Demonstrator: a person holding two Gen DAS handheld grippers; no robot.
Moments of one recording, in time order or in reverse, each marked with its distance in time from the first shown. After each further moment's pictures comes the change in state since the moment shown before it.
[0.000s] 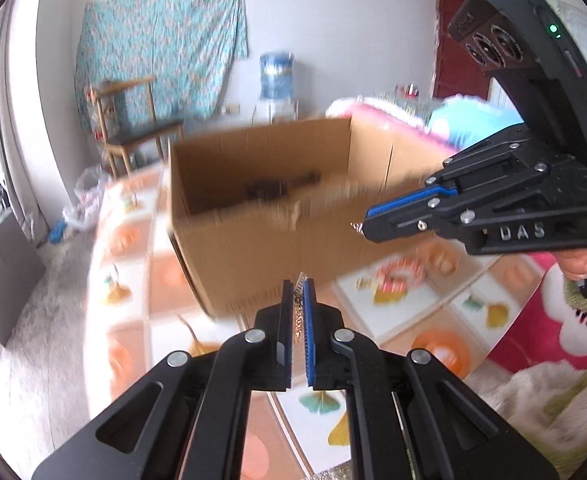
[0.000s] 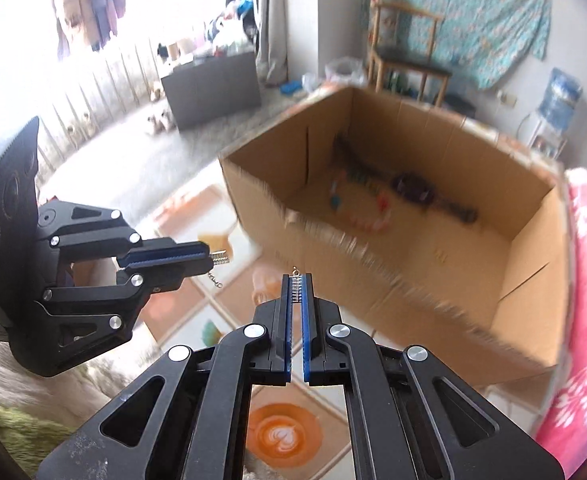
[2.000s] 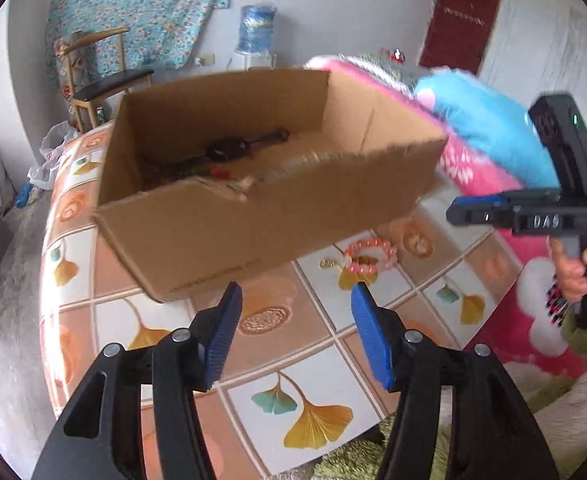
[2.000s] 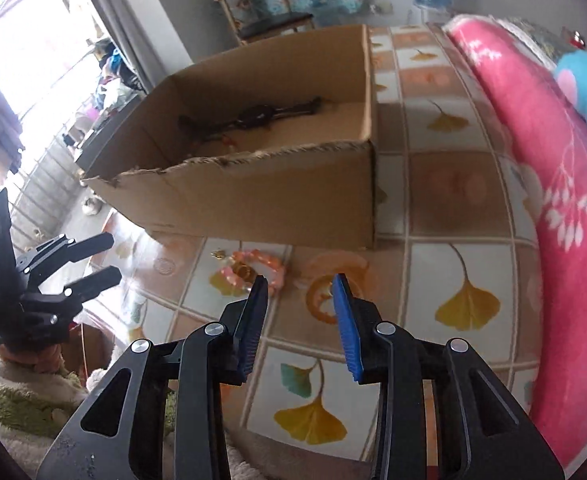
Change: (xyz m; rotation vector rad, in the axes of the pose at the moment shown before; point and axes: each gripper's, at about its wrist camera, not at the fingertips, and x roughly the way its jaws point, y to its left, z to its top) left arm 0.055 -0.015 0.002 -0.037 0.229 -0.128; right arm -0.021 -0.104 -0.112 0.545 0.062 -0.088
